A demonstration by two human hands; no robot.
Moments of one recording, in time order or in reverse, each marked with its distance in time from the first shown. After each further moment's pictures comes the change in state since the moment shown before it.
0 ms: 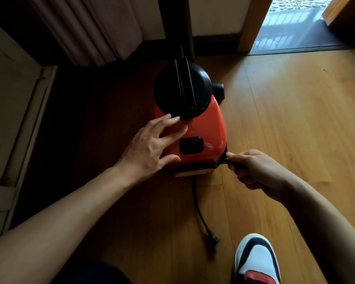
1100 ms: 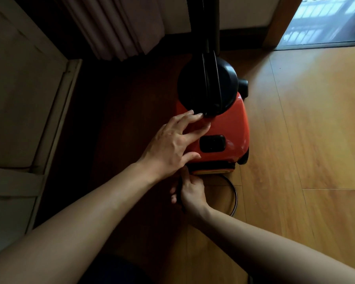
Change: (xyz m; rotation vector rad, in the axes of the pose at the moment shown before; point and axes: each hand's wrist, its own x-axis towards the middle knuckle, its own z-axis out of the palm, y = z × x) left_hand -0.001 0.005 -0.003 -0.027 -0.010 -0.040; right_hand 0.065 0.041 0.192 0.459 0.118 -0.061
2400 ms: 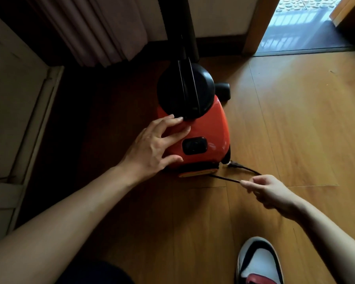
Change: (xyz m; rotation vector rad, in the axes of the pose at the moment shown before) left_hand 0.001 -0.009 0.003 -0.024 -0.003 0.019; right_hand -0.005 -0.051 -0.237 -0.547 -0.051 0.072
